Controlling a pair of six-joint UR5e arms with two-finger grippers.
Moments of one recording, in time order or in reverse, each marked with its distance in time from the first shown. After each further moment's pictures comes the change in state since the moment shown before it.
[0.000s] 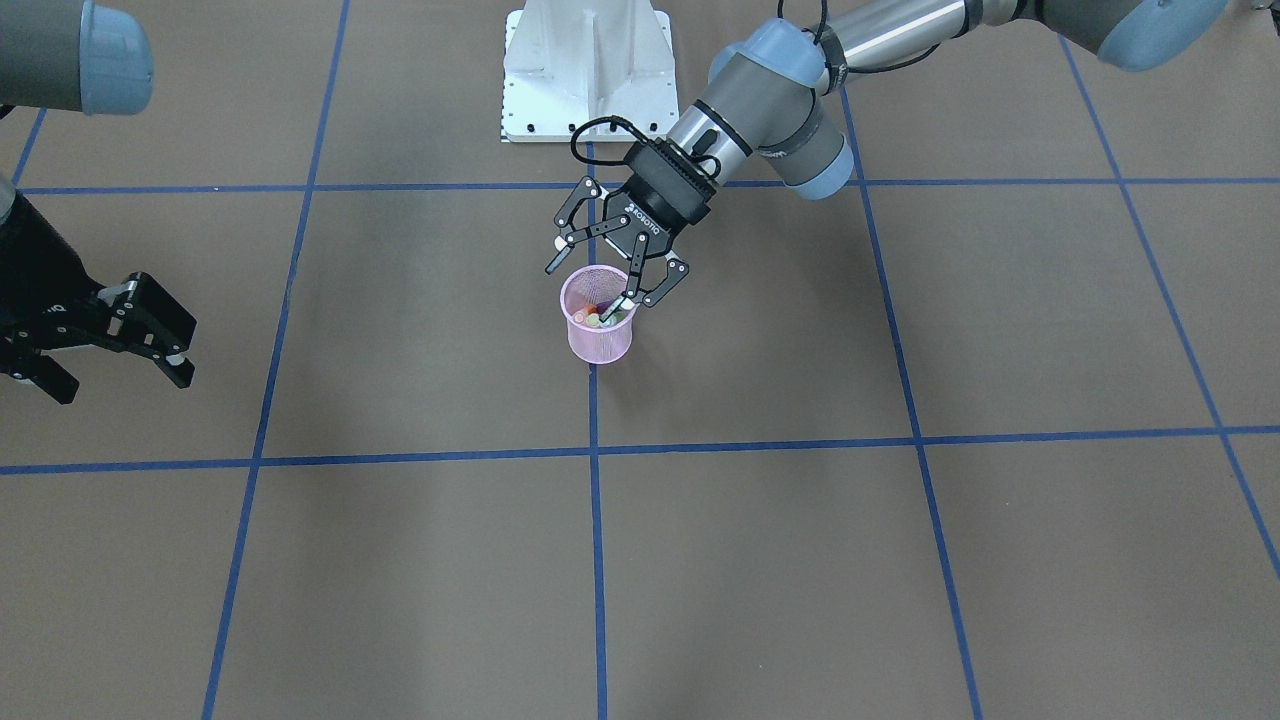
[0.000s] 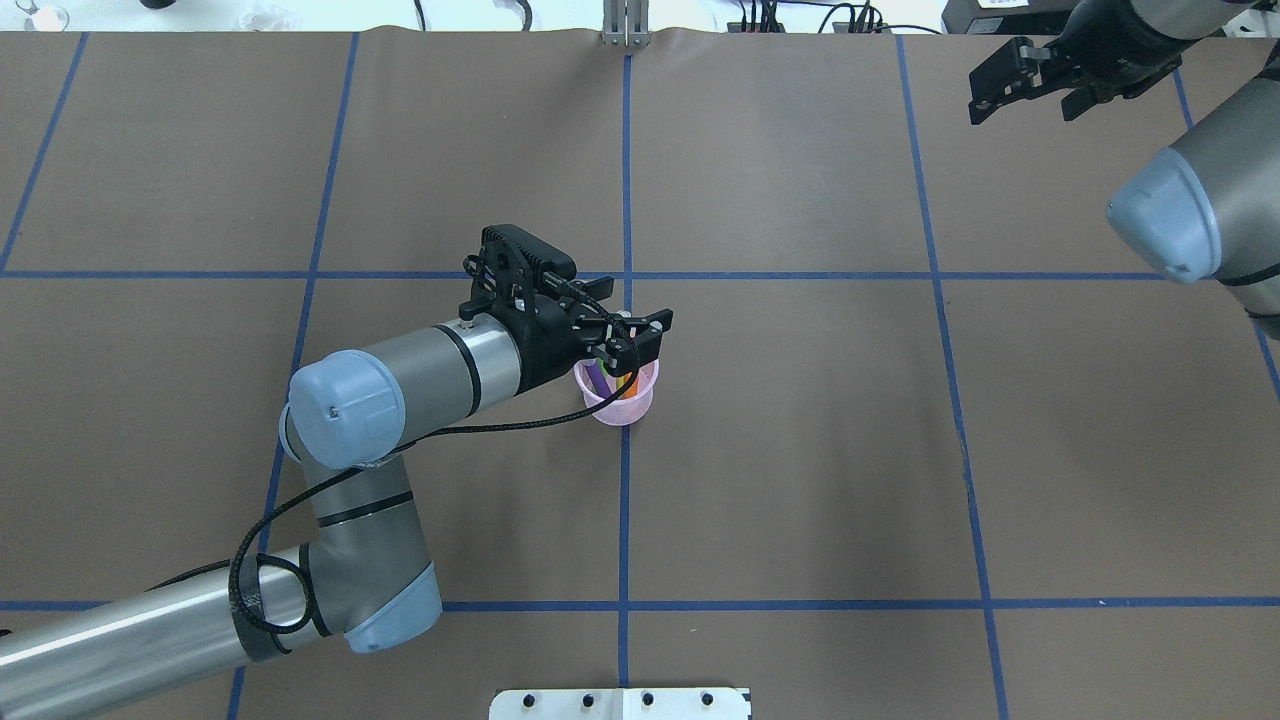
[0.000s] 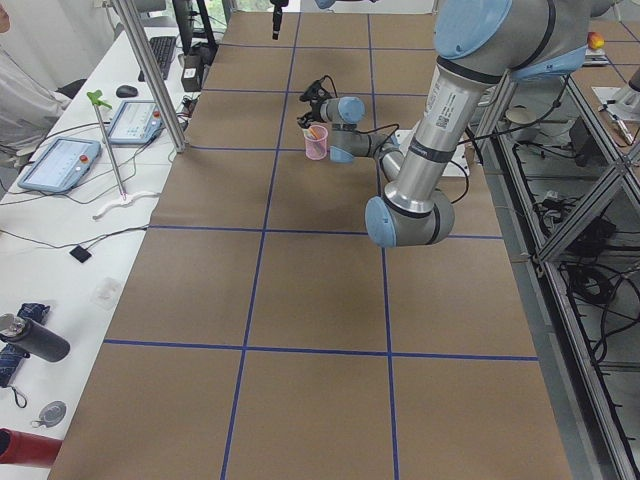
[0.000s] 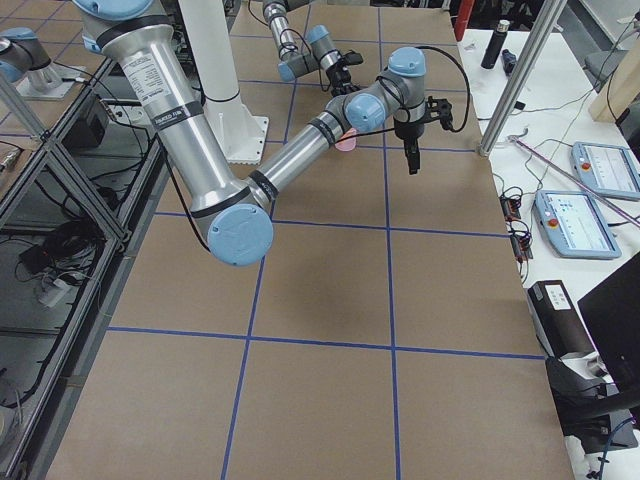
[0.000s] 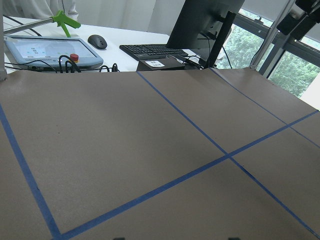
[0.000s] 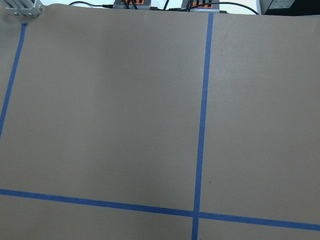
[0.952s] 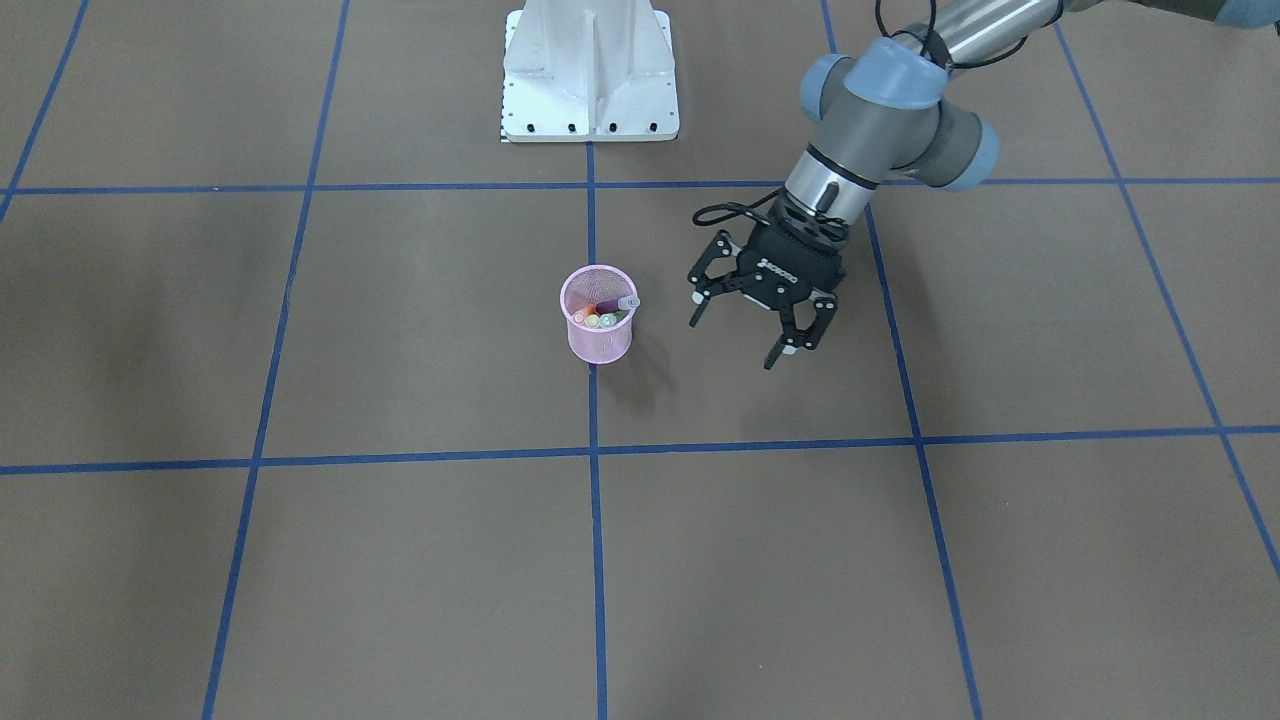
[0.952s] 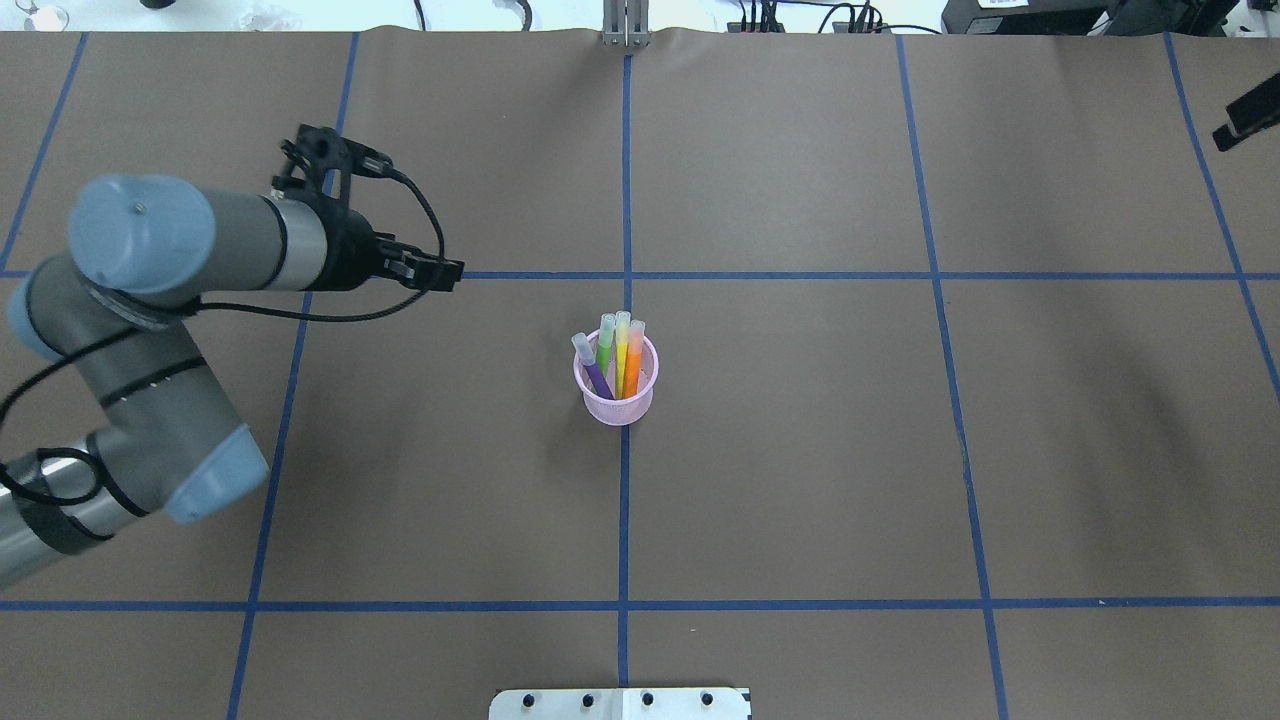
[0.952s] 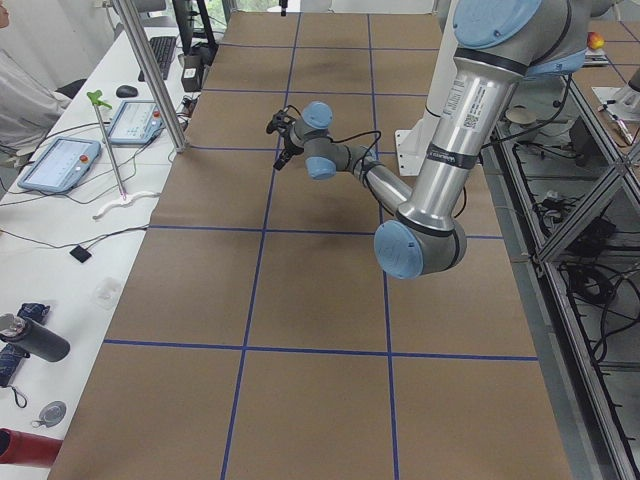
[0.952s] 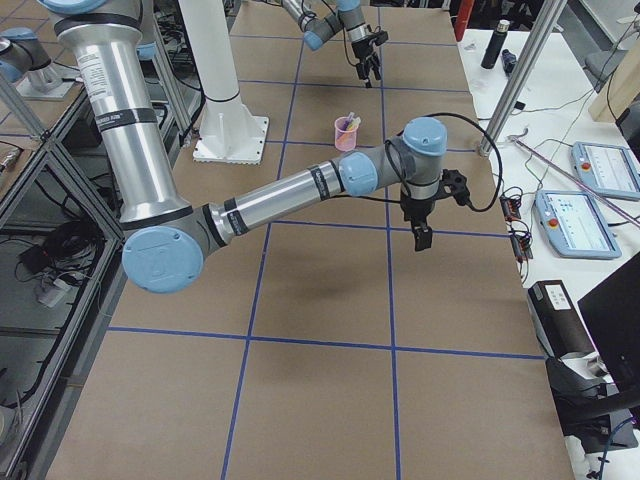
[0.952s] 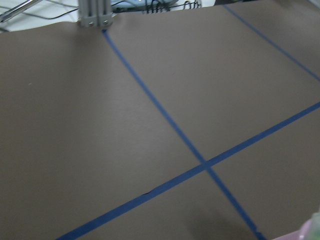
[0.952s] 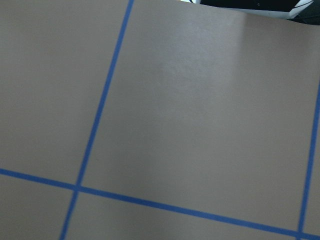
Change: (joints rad) left arm -0.340 0.238 -0.182 0.468 -0.447 0.052; right arm 0.281 -0.260 -0.105 -0.005 0.119 -0.567
